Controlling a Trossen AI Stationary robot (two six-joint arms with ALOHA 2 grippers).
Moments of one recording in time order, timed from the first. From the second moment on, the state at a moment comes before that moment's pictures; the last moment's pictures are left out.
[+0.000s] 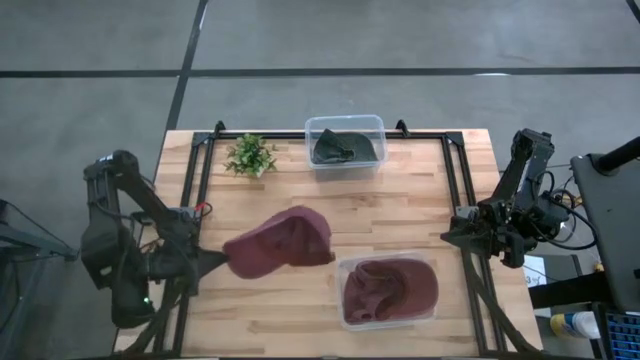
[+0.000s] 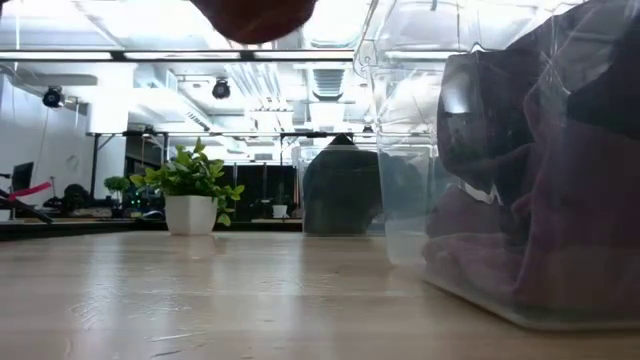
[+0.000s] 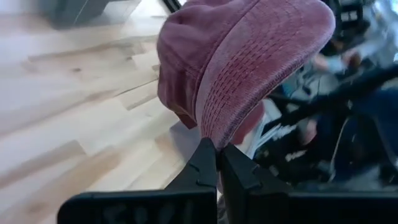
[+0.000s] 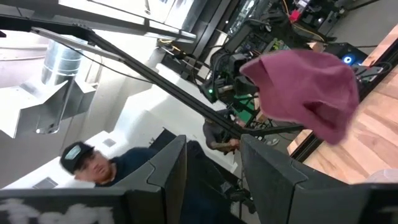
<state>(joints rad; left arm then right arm) -1.12 1.22 1.43 -1.31 -1.07 -1.98 1.13 0.67 0.57 0.58 0.99 0.68</state>
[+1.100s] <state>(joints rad) -1.00 1.09 1.37 -0.50 -1.30 -1.49 1.13 0.67 0.57 0.58 0.99 0.68</state>
